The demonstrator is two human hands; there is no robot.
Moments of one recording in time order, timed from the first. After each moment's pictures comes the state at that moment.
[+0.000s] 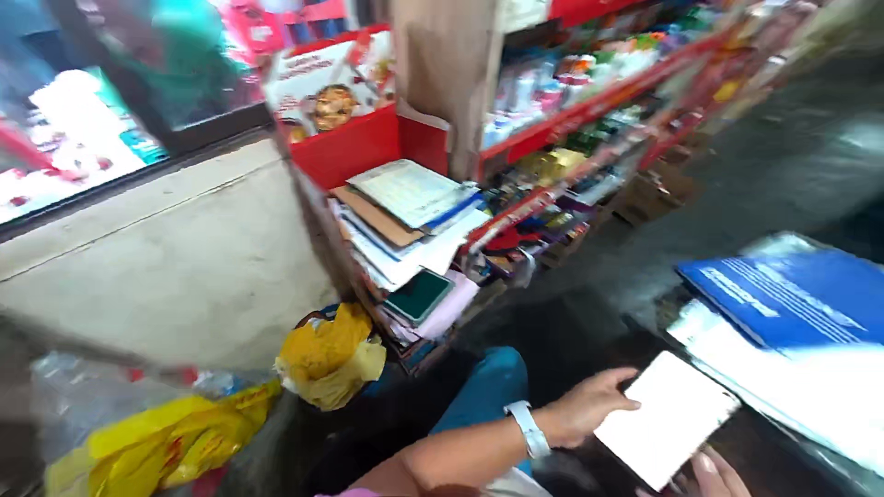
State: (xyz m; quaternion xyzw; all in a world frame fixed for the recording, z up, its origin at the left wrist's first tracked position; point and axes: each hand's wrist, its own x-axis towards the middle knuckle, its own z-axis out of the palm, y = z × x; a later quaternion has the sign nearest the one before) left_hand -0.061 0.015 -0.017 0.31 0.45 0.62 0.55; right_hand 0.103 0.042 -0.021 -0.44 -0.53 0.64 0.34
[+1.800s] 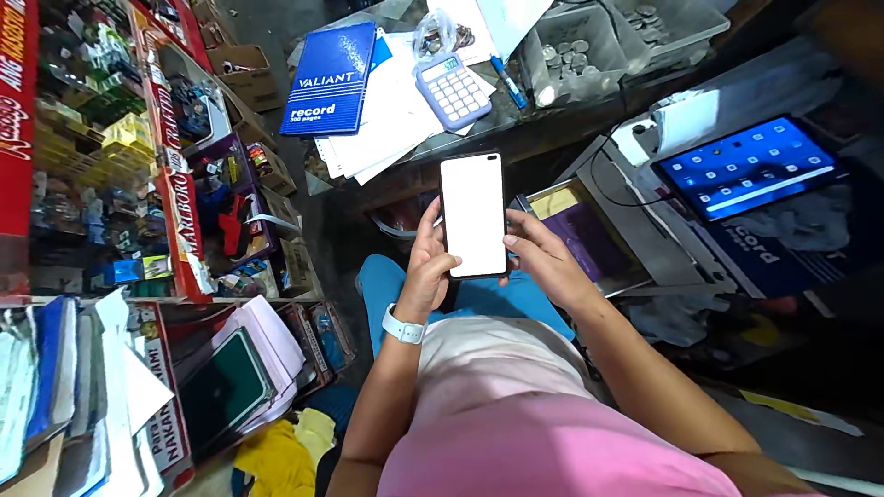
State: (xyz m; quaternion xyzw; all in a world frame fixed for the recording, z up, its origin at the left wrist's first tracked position) left_hand 0.011 0.022 -0.016 0.38 0.26 0.44 0.77; right_hand 0.193 -0.030 -0.005 -0.54 -0.45 0.53 0.47
